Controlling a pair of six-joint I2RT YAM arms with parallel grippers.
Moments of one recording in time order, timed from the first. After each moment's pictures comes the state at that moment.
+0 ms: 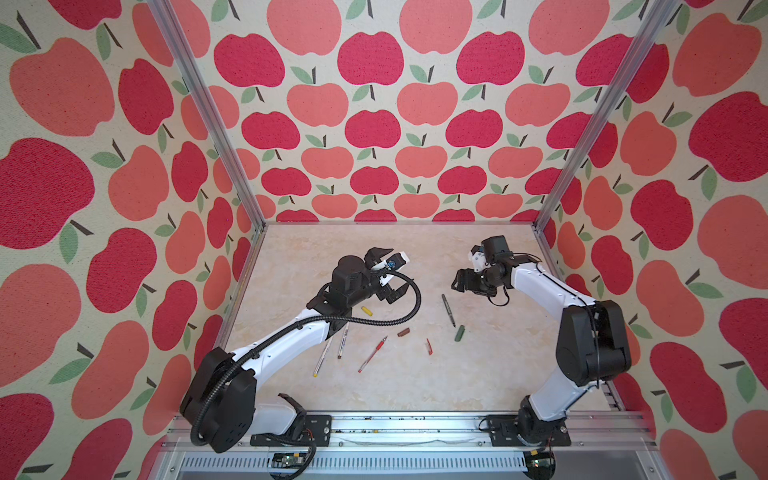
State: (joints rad) left arm -0.62 1.31 0.84 0.27 0.24 0.45; right arm 0.31 1.72 1.24 -0.71 -0.25 0.23
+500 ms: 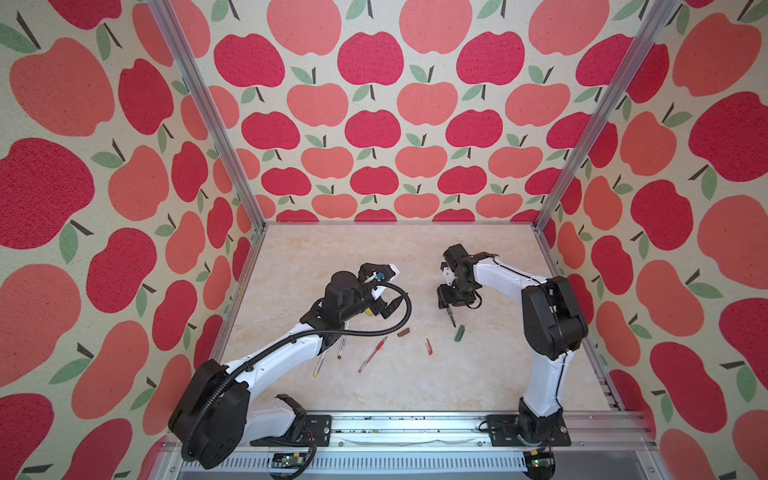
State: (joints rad) left arm -0.61 1.25 0.71 0.32 0.26 0.35; right arm 0.49 1.96 1.38 -0.85 -0.10 0.17
